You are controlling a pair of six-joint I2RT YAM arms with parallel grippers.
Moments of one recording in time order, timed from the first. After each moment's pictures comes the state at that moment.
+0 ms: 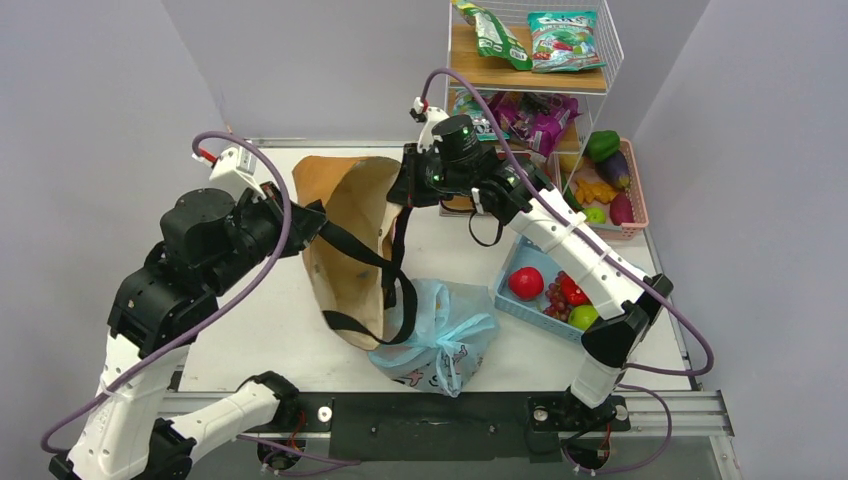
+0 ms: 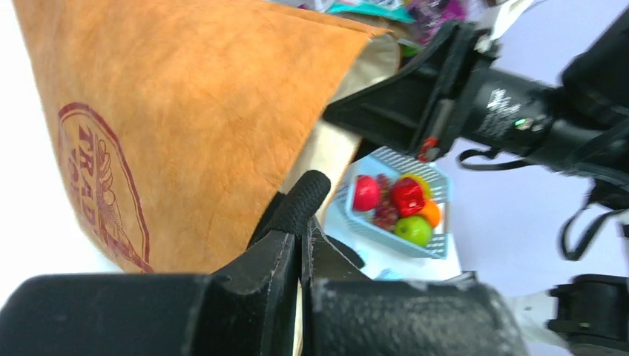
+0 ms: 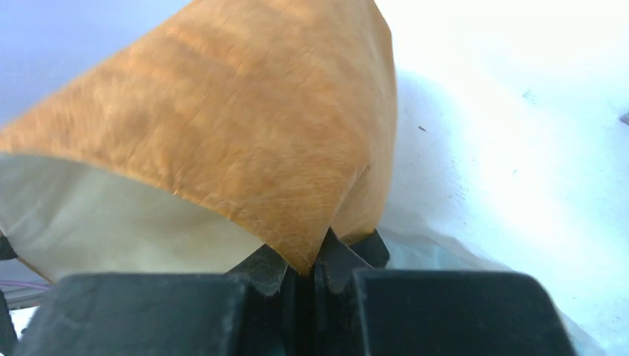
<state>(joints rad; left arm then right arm) -0.57 0.94 1.59 -0.94 -0.11 -0.70 0.80 1.72 2.00 -0.78 -0.15 0.53</state>
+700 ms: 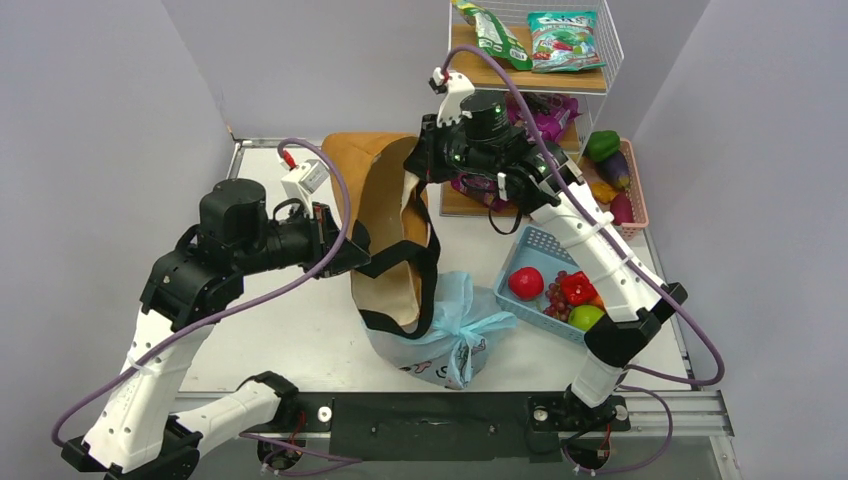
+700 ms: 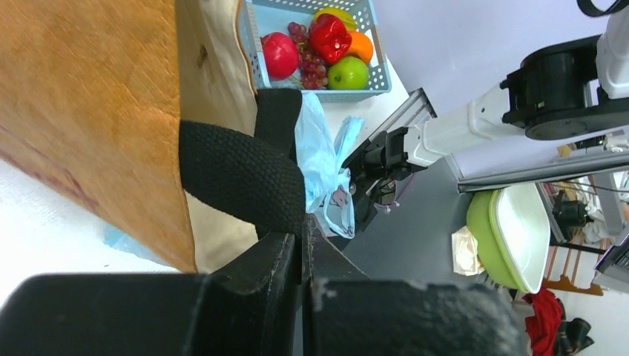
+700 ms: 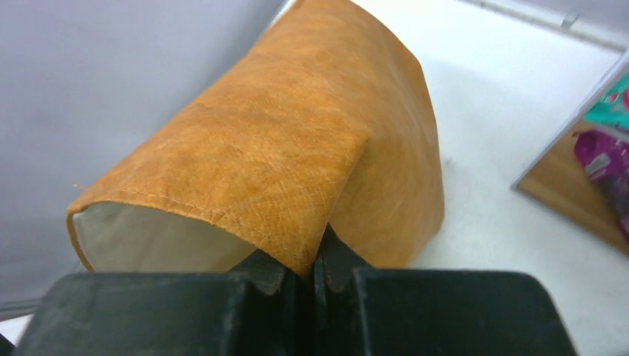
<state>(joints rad) -0.53 0.99 1.53 -0.98 0.46 -0.49 0.74 1.71 2.13 -0.84 -0.12 0.37</state>
